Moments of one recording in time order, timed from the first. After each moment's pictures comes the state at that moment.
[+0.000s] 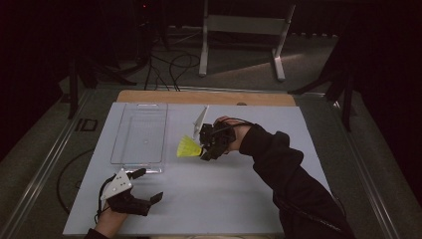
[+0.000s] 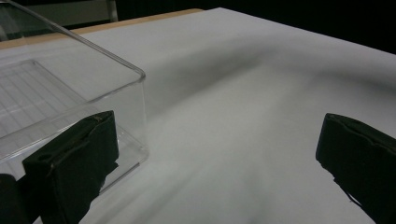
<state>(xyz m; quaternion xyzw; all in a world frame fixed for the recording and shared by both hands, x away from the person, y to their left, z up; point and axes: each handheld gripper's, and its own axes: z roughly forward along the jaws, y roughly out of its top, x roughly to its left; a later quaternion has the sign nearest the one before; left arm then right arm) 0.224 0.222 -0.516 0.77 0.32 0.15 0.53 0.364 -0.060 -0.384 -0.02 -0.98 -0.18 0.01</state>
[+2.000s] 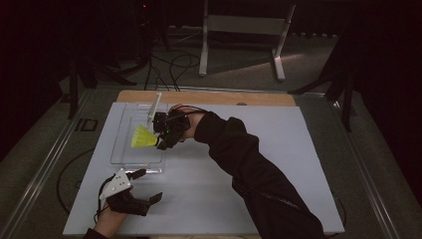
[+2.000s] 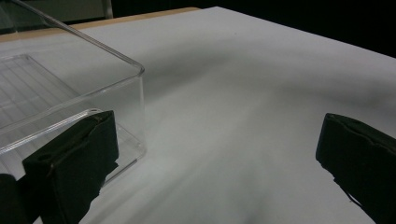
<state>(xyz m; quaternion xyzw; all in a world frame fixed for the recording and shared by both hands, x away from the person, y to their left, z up) 0.225 0.225 -0.518 0.77 0.32 0.14 0.54 0.388 0.049 -0.372 0.05 -0.97 -0.24 0.01</state>
